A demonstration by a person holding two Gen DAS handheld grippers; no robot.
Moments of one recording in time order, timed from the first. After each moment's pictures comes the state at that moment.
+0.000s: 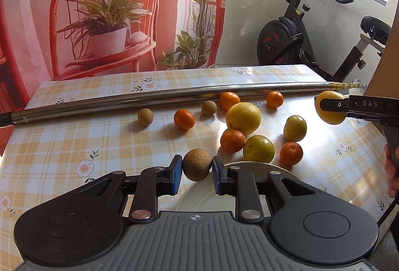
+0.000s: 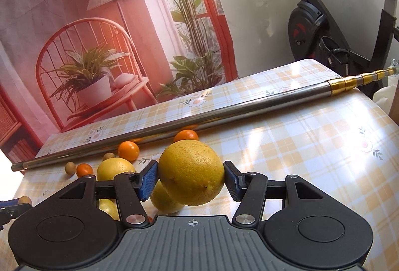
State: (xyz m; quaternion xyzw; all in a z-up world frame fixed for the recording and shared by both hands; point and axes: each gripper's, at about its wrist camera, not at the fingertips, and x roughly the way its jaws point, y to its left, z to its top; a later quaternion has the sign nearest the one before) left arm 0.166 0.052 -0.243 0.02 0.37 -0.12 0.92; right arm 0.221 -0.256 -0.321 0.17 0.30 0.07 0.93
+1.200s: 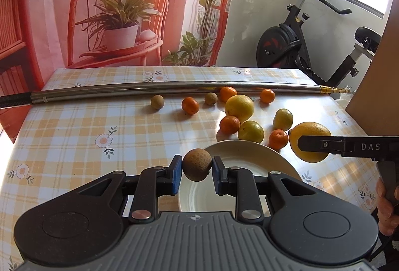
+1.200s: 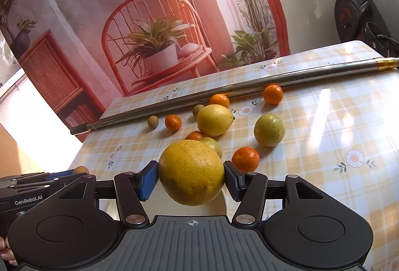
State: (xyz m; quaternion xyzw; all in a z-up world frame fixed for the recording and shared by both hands) left arm 0.114 0.080 -0.226 -0.01 0.37 -0.12 0.92; right arm 0.143 -0.175 -0.292 0.17 0.35 0.18 0.90
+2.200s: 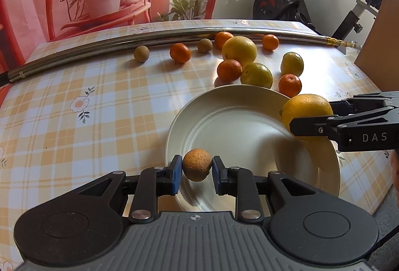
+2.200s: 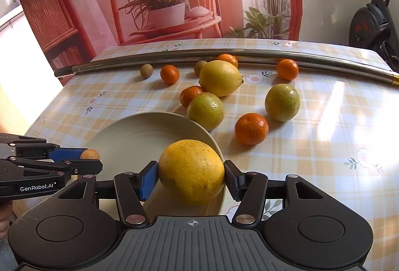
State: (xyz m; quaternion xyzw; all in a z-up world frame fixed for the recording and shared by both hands) left arm 0.131 0.062 -0.288 0.04 0.43 -0.14 0.89; right arm 0.149 -0.133 -0.332 0.05 0.39 0.18 0.90
